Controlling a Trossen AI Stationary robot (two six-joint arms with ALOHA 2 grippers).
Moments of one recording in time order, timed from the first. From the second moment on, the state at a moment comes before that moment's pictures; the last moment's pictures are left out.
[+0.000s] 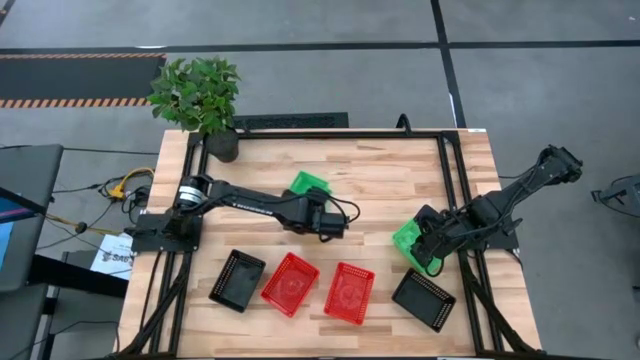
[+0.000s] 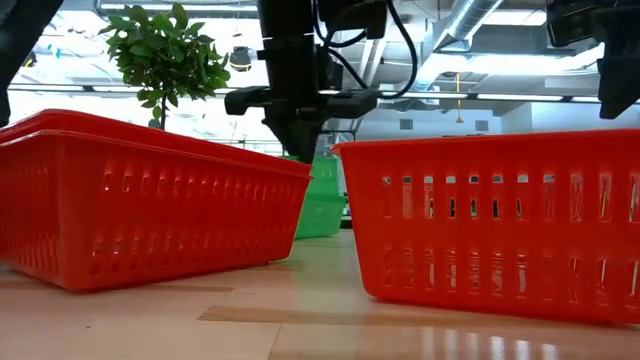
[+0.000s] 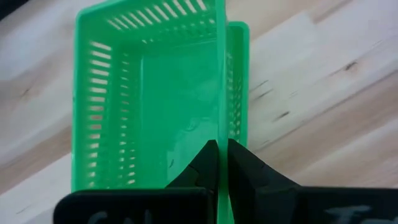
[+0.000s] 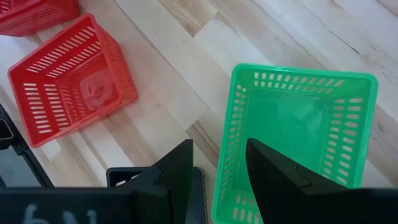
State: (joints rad) left arm -0.10 2.06 1.70 -1.11 -0.55 -1.10; right arm 0.54 0.98 0.83 -0.99 0.23 1.28
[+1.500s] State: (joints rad) left arm -0.08 2.13 1.71 -1.12 -0.42 -0.89; right arm 0.54 0.98 0.83 -0.99 0.25 1.27
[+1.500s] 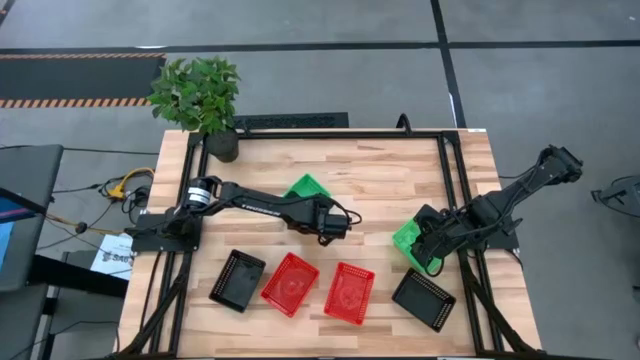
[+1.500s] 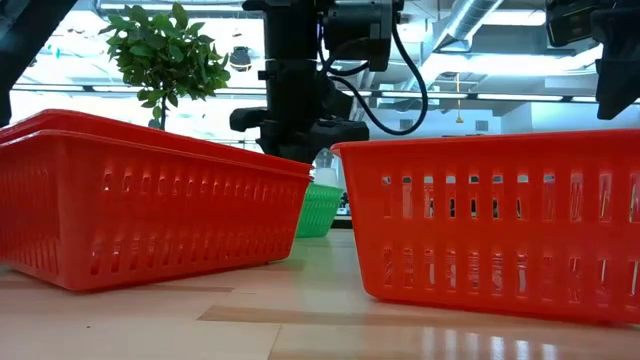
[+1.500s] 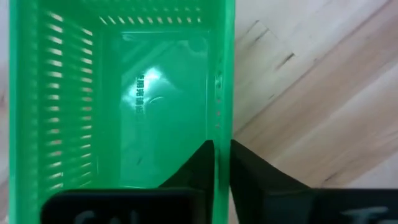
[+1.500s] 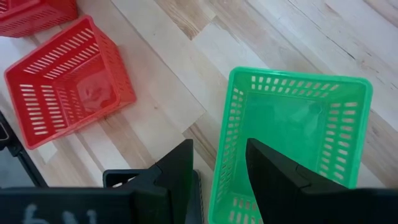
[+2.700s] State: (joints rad) left arm -0.06 2.03 2.32 -0.95 -0.23 -0.54; right arm 0.61 1.06 0.83 -1.27 0.18 1.63
